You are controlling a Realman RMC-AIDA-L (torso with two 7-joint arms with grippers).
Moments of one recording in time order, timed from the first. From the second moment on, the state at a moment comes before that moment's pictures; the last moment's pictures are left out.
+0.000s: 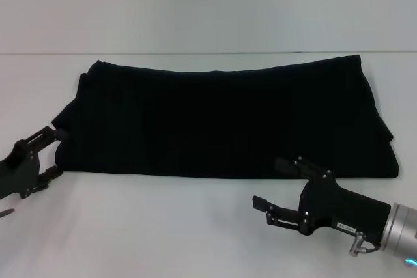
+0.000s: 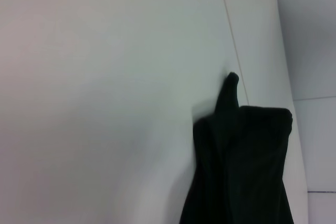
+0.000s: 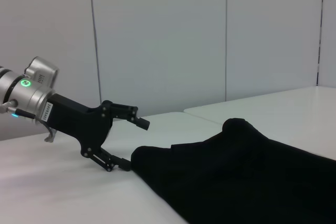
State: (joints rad) left arm -0.39 -2.02 0.49 0.45 1.91 1.13 -2.49; right arm 0.50 2.10 -0.73 -0.15 -1.70 -1.36 0.64
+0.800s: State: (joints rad) left arm -0.46 -2.03 0.53 0.44 1.92 1.09 -2.44; right arm 0.50 2.10 -0.73 -0.14 -1.70 -1.37 0.64
